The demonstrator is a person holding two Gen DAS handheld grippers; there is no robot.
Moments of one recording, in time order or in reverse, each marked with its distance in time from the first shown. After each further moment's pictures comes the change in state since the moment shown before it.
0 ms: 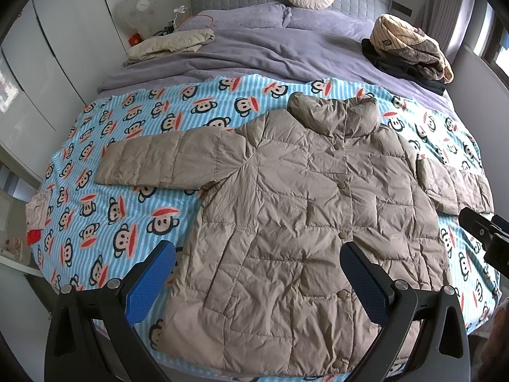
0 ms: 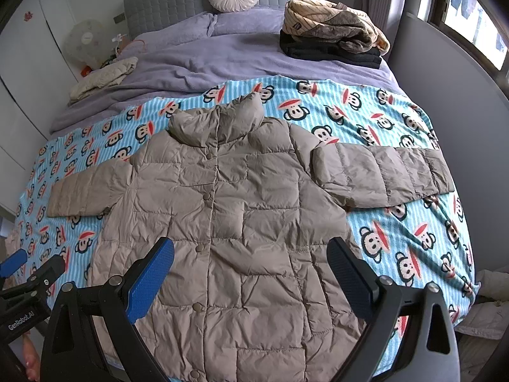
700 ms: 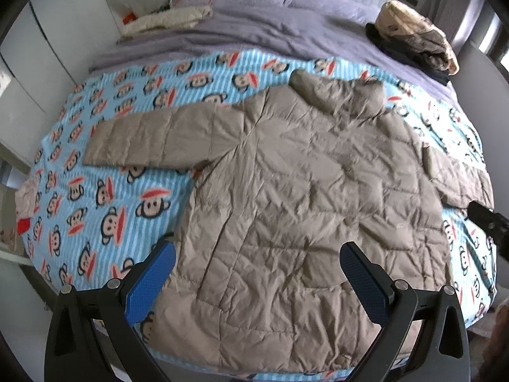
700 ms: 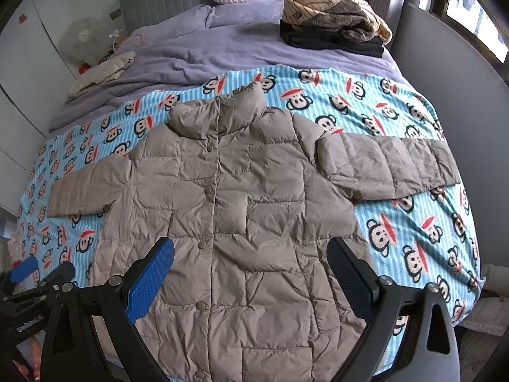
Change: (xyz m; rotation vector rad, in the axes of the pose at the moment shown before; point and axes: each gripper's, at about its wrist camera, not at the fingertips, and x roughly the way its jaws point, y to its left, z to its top) left arm 0.036 0.021 -0.010 0.076 0.098 0.173; right arm 0.015 0.007 -0.010 0.025 0.038 0.026
